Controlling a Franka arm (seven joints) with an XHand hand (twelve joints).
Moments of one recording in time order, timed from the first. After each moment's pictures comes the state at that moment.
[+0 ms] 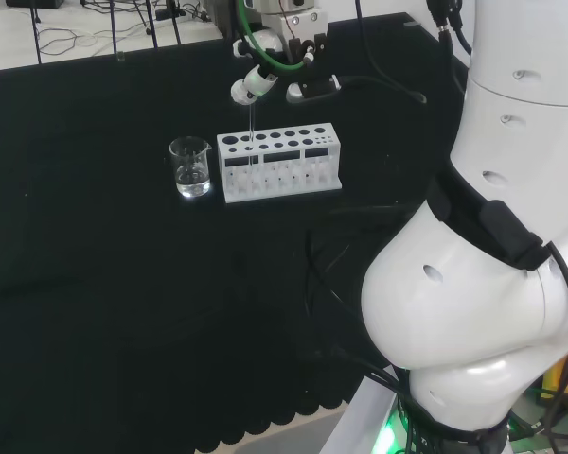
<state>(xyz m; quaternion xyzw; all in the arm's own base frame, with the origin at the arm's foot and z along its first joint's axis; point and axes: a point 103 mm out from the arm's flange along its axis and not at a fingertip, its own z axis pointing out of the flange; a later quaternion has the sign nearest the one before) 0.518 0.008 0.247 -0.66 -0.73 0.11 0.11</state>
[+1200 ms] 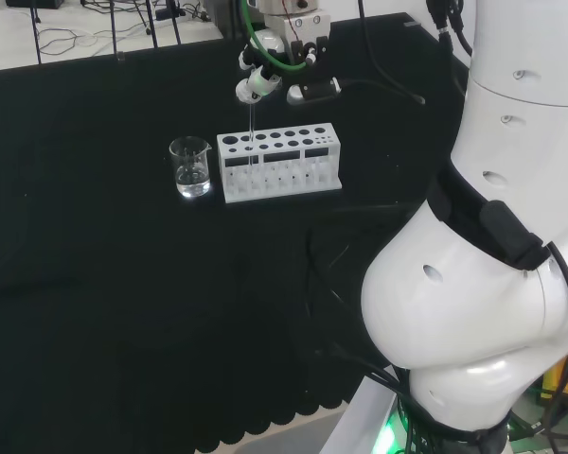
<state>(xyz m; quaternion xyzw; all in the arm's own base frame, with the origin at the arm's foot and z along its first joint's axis) 0.522 0.007 0.244 -0.66 -0.74 0.09 0.10</state>
